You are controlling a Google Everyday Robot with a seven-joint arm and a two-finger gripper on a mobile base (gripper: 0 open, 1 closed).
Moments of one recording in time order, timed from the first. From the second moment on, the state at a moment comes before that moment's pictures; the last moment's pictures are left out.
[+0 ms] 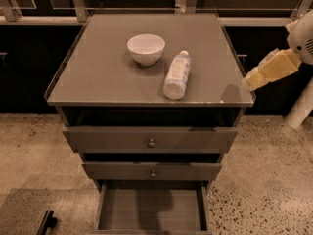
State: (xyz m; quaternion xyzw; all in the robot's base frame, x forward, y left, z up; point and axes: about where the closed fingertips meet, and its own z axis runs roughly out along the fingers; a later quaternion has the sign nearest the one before) arm 0.528 -0.252 0.984 -0.39 0.84 -0.02 0.37
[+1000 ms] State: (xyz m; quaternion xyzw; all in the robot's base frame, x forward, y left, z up) arm 0.595 -0.171 0.930 -0.45 0.82 0.10 0.36
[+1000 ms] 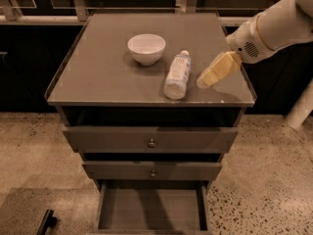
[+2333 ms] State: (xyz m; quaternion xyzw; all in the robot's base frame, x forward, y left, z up) arm 0.620 -0.123 0.917 -0.41 0.83 0.04 0.38
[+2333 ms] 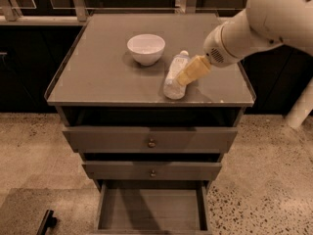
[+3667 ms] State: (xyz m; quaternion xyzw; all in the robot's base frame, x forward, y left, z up) arm 0.638 -0.111 0.890 -0.36 0.85 0.11 0.38
